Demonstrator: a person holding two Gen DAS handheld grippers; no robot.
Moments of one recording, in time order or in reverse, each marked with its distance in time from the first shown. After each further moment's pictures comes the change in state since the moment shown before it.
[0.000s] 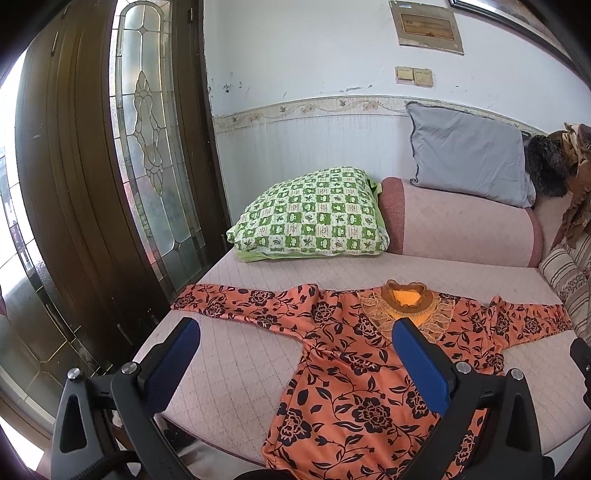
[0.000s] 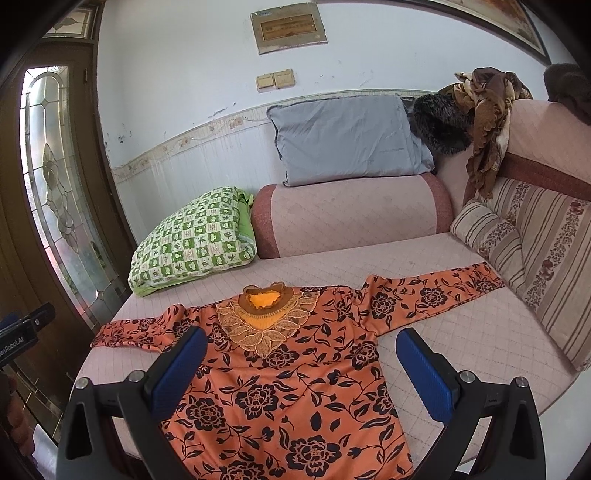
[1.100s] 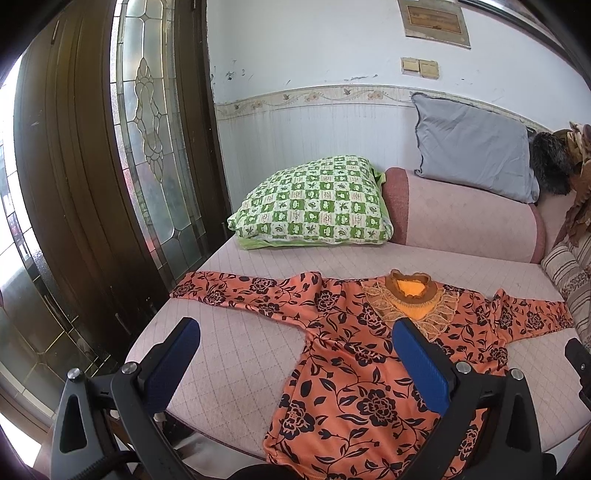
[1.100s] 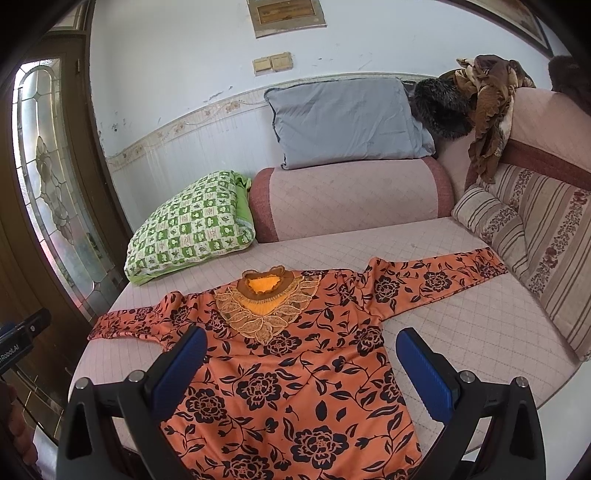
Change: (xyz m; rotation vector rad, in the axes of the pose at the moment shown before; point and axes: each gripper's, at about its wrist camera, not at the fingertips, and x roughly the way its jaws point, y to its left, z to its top) left arm 0.013 0.007 -0.009 -0.012 0.036 -0.001; right arm 0.018 0.006 -0.006 0.014 0.060 -0.008
